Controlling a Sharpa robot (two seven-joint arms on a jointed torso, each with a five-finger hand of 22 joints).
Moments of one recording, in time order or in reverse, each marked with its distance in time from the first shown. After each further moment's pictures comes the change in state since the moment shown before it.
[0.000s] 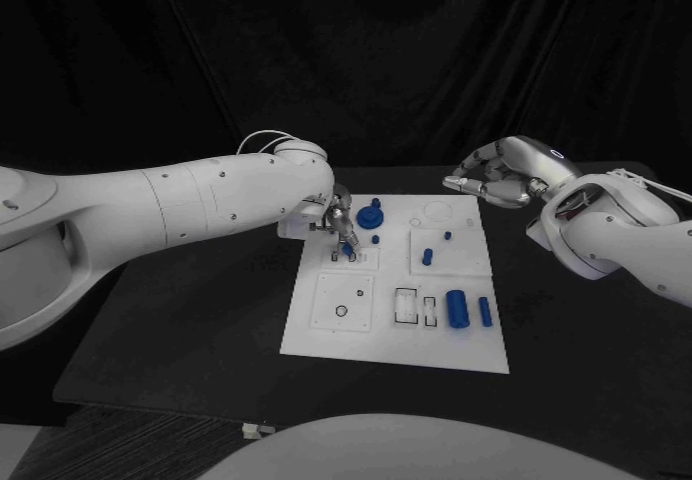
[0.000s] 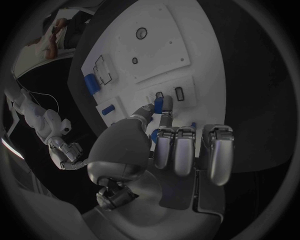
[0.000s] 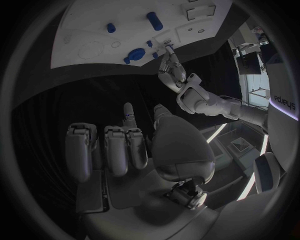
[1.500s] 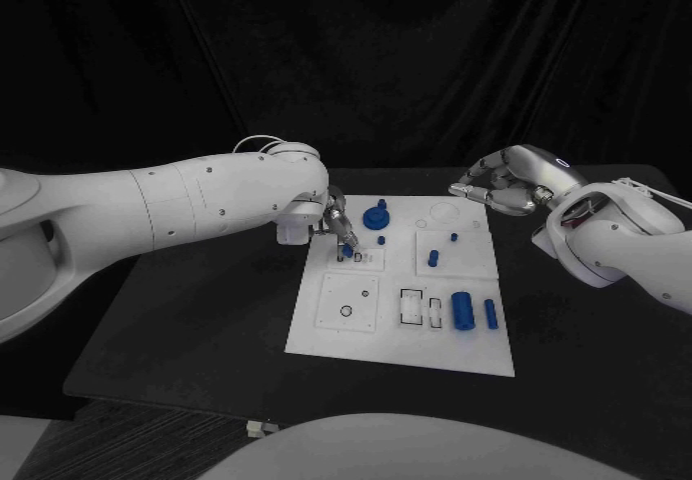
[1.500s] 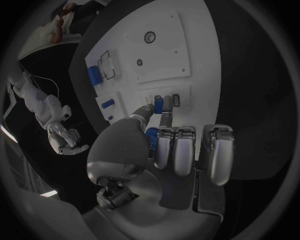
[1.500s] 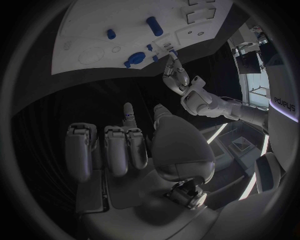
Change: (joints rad) left arm 0.002 -0.054 0.000 0.066 0.129 -0.076 -0.095; left_hand -0.011 -0.010 0.046 0.007 0.006 0.000 0.000 -0.016 0.022 0.000 0.000 0.000 0.000 0.000 0.000 0.000 0.000 0.000 0.000 0.000 -0.002 0.000; right arm -0.018 0.001 0.000 -0.011 0.000 0.008 0.000; right_hand 0.000 0.000 0.000 0.000 0.000 0.000 0.000 0.000 0.000 0.000 0.000 0.000 0.000 0.000 0.000 0.000 0.000 0.000 0.000 0.000 0.000 0.000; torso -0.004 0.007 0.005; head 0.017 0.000
